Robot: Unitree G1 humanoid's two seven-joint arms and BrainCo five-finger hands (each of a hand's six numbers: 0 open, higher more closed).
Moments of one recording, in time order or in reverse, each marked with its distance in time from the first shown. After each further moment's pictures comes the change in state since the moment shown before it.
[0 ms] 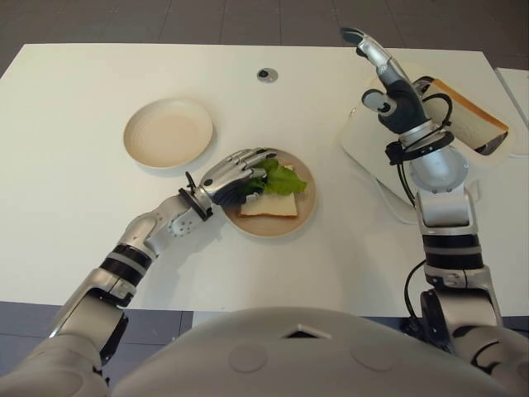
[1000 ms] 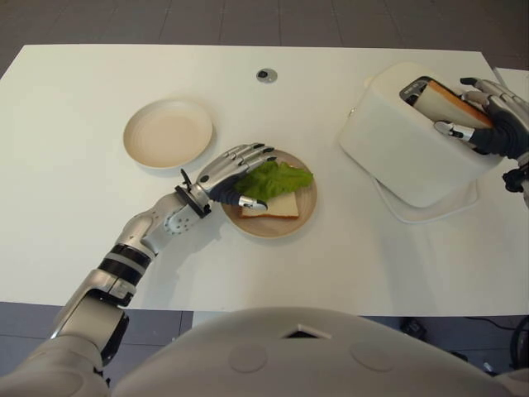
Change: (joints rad) left arm 0.007 -0.009 0.061 -0.012 -0.044 -0.018 -0.022; right arm 0.270 -0.436 -0.298 0.100 -0.242 0.081 0.017
